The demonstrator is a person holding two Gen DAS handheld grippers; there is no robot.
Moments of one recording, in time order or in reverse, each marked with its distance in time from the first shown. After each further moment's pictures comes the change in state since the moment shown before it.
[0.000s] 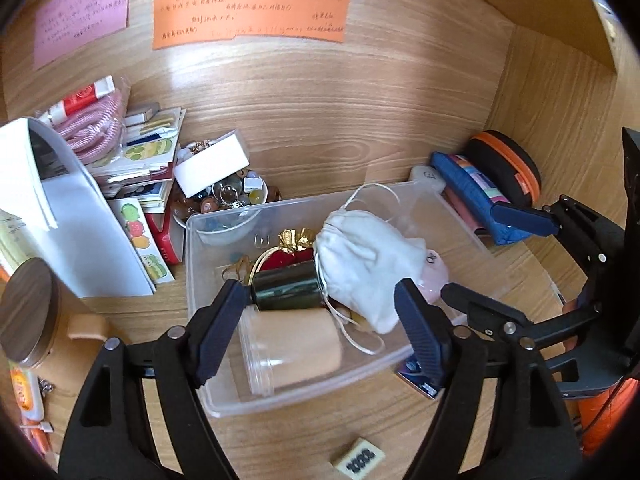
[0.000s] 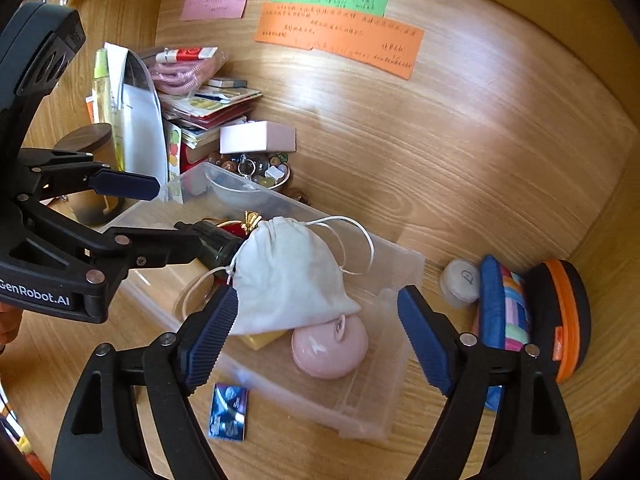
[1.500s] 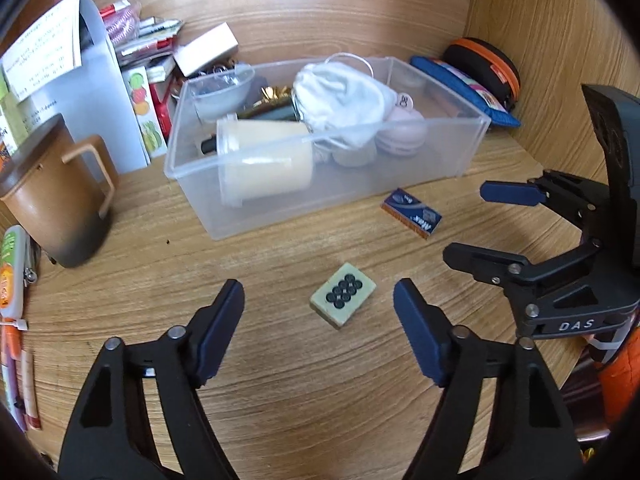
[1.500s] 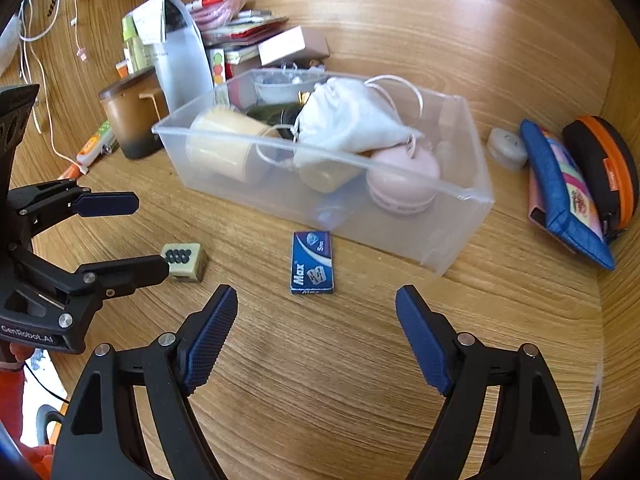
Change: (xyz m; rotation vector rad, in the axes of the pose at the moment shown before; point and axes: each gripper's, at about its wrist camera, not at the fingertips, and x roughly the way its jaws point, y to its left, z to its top) left arm -0.014 -0.023 -0.113 0.054 0.160 0.018; right arm -0.011 0.030 -0.097 0.162 0.169 0.176
